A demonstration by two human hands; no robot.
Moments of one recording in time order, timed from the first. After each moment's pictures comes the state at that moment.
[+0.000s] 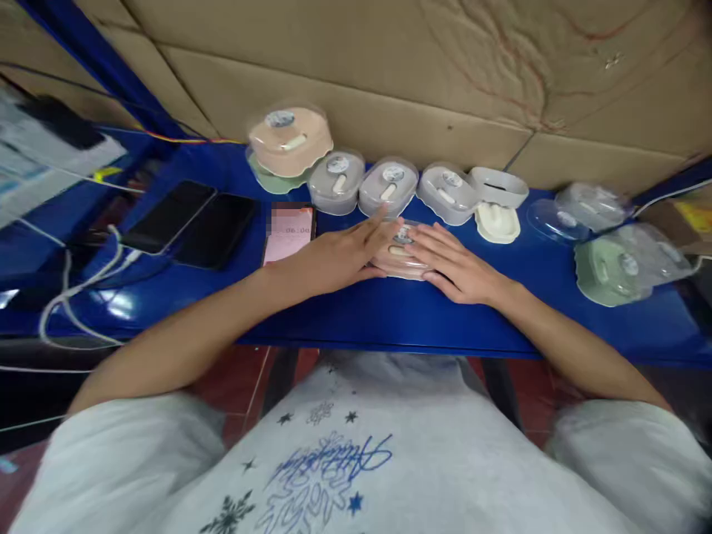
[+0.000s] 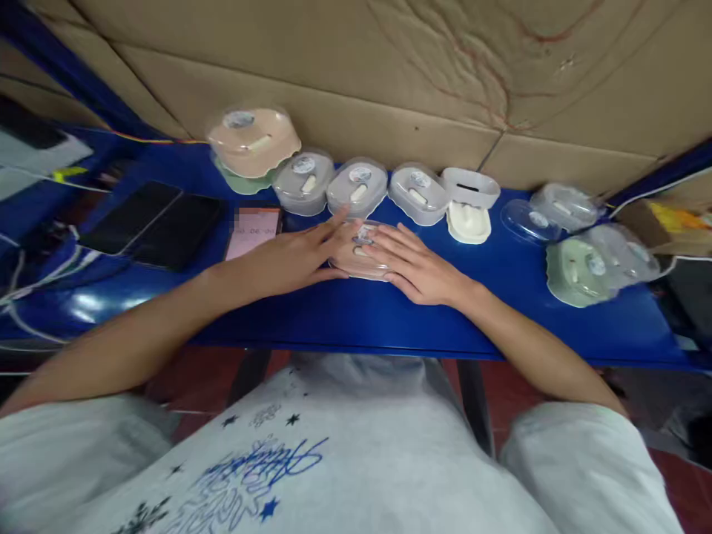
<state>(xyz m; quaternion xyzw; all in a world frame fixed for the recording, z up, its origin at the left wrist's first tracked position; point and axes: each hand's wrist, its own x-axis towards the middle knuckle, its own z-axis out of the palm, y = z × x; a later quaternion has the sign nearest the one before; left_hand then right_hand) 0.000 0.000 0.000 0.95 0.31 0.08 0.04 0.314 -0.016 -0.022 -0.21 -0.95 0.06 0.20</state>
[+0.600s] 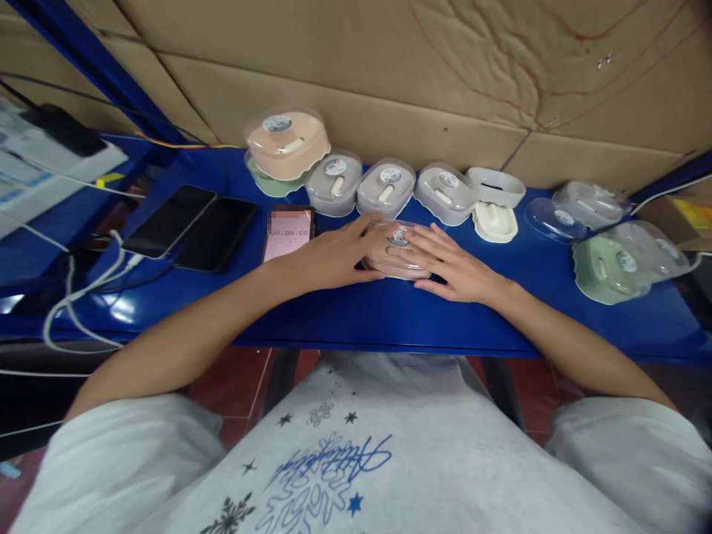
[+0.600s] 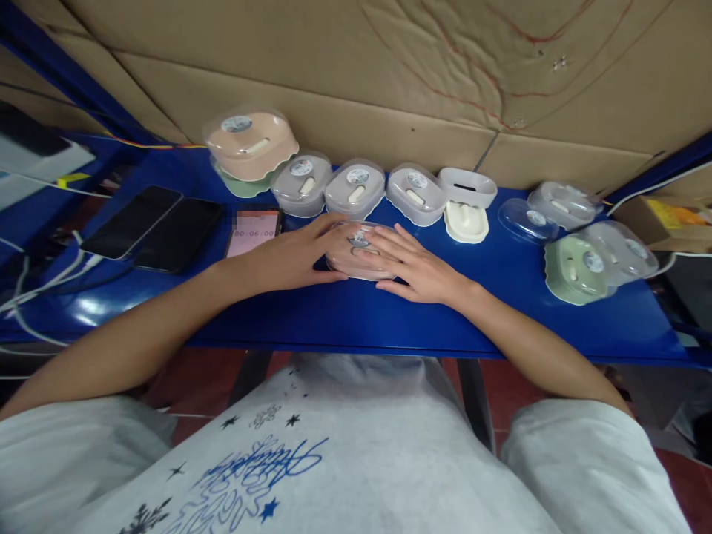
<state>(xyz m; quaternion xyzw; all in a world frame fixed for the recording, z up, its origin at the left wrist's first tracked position) -0.002 0.012 -0.007 0.94 0.29 0.13 0.12 0.312 -0.016 -0.026 -0.25 -0.95 0.04 0.18</state>
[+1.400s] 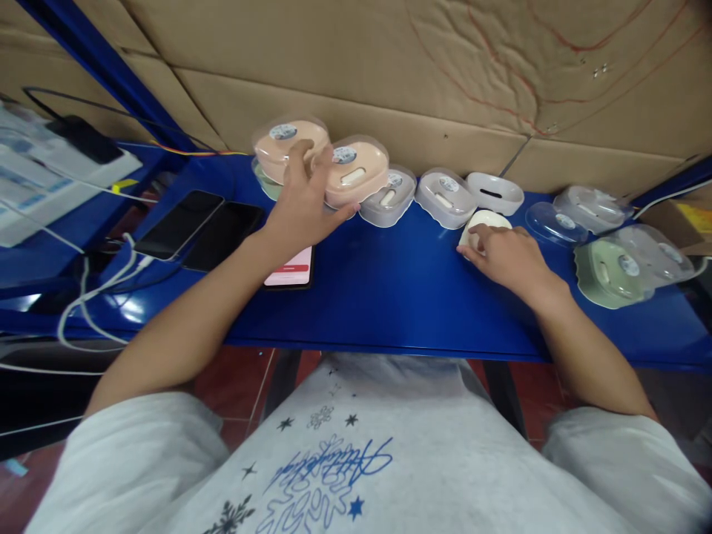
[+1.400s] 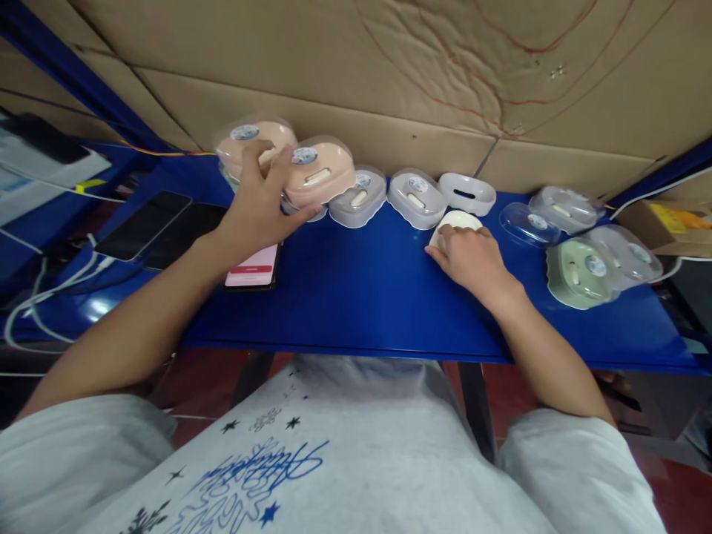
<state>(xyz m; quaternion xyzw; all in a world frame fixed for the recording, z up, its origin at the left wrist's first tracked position) -0.033 0.074 -0.004 0.81 0.47 0.34 0.05 0.336 -0.025 0.026 -0.65 -0.76 -0.09 -0.07</state>
